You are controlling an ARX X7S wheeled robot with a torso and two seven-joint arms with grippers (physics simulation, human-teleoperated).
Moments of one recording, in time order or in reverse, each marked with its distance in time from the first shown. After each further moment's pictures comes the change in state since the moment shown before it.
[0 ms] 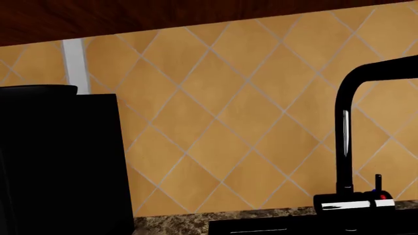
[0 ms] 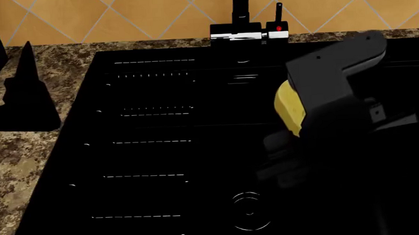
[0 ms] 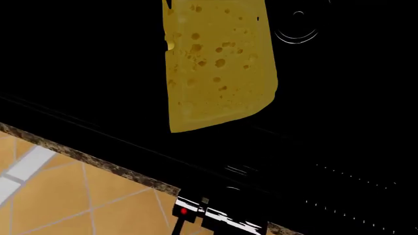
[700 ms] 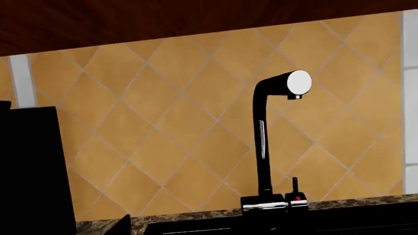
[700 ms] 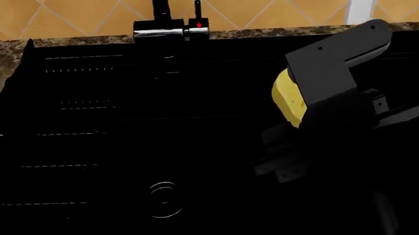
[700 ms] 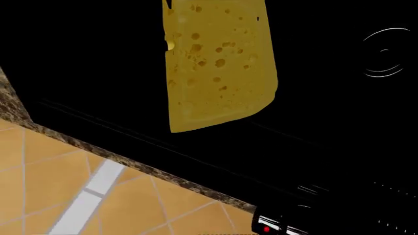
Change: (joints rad) left arm -0.019 -0.002 -0.004 0.024 -0.047 -0.025 -0.023; right arm 0.032 0.040 -0.031 -0.033 0.116 -0.041 0.076
